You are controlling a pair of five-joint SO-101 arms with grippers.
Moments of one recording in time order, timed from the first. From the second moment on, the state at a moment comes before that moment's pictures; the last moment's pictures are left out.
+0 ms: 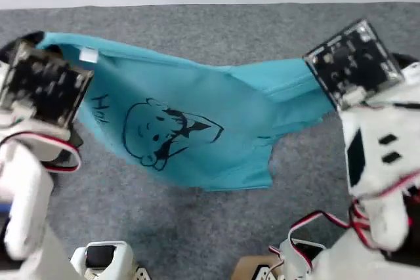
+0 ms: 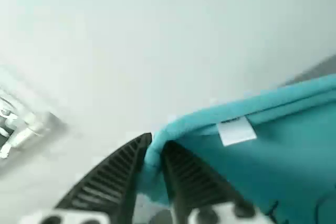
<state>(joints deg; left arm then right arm) -6.9 -40.0 -20.1 82.2 -30.3 8.0 -29.7 -43.4 95.4 47.4</state>
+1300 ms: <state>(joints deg) -7.3 -53.7 -23.2 97.4 -35.6 16.3 -40.4 -50.2 77.3 62.7</state>
